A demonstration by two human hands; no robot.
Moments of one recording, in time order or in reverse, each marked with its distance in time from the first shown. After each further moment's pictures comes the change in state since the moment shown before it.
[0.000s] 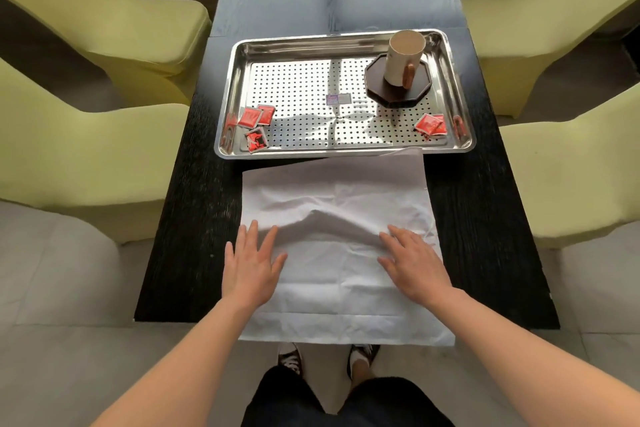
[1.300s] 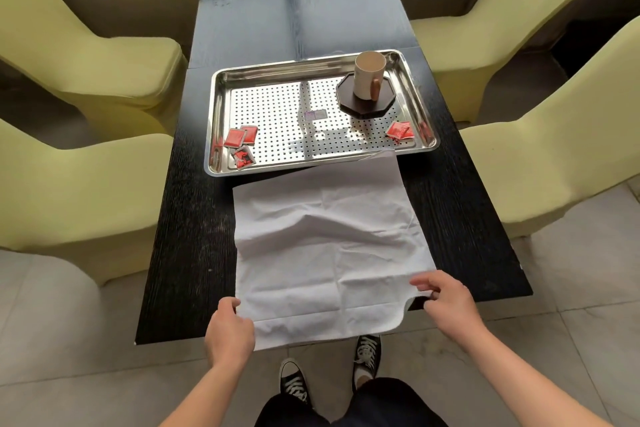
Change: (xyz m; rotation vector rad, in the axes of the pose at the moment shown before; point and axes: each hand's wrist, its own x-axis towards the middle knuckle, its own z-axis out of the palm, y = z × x) left_hand -0.079 -0.027 0.020 -0.588 0.010 -0.506; right_hand -0.112 0.009 0.009 0.721 0.201 0.429
